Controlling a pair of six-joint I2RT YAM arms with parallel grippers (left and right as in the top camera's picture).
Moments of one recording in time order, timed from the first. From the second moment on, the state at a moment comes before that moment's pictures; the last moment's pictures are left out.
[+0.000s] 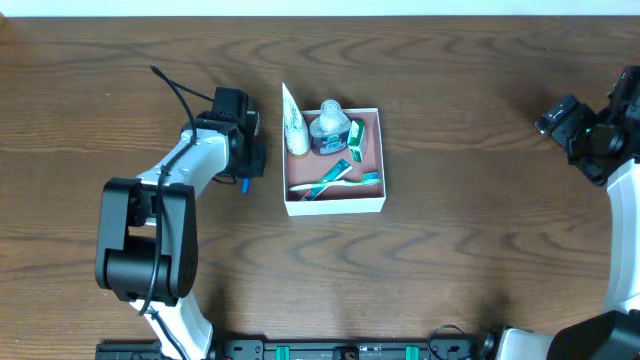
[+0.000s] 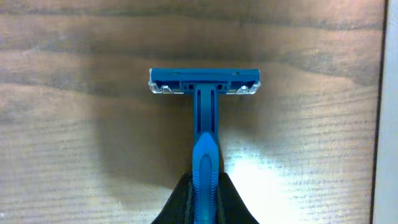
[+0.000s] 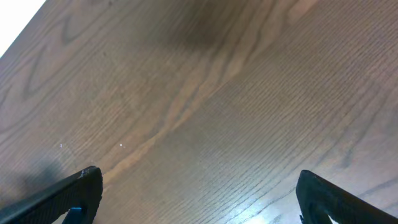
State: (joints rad) left arm -0.14 1.92 1.16 -0.59 0.04 -0.05; right arm -0.33 1.48 1.33 -0.88 -0.03 0.50
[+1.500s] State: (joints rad) left arm -0.64 1.47 1.25 -0.78 0.09 0.73; right arm -0.33 1.48 1.33 -0.88 -0.03 0.50
